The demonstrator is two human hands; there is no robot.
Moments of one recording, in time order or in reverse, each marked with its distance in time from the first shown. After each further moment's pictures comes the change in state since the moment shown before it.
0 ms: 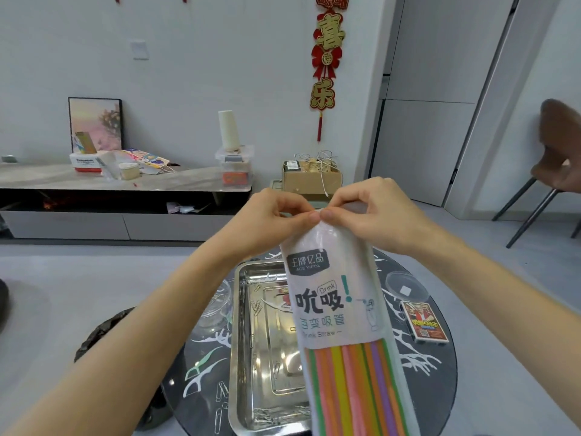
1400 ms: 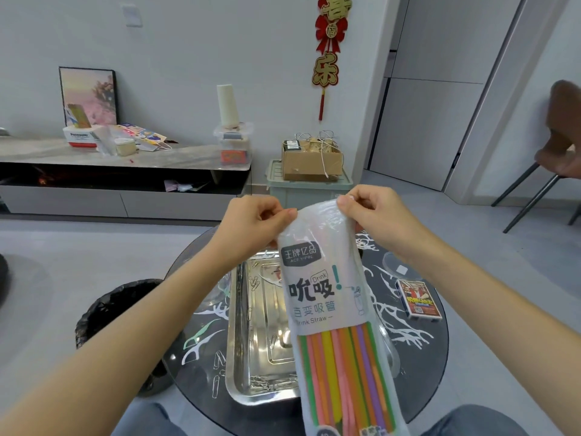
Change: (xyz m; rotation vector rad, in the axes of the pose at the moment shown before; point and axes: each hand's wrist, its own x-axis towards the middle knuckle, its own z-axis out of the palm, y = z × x) left_hand -0.022 -0.045 0.021 0.034 0.208 -0.112; right_hand -0.020 0.038 0.033 0.359 0.047 0.368
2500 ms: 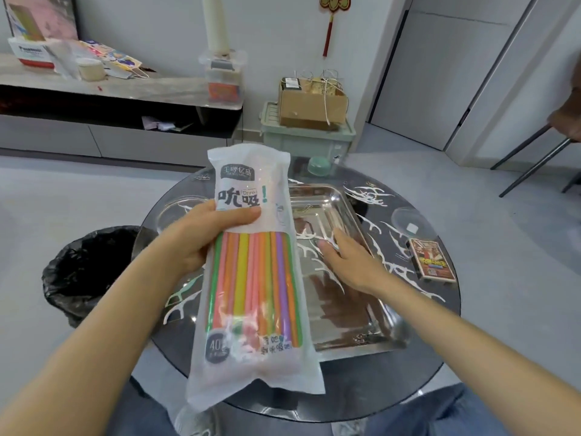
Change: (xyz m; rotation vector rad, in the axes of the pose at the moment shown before) left_hand -0.035 -0.095 0.001 -0.719 -0.210 -0.710; right_hand -0.016 0.161 0.092 -0.395 -0.356 0.238
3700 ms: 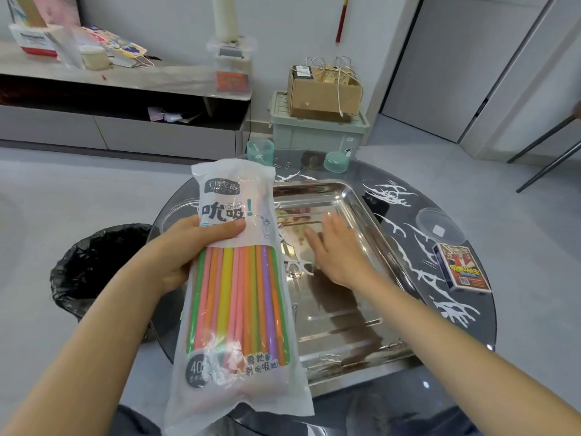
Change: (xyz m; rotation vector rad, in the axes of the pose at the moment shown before) left_hand 0.003 -0.009 -0.046 0.017 0.067 -0.075; right_hand 0.050 -0.029 0.040 -0.217 0.093 -0.015
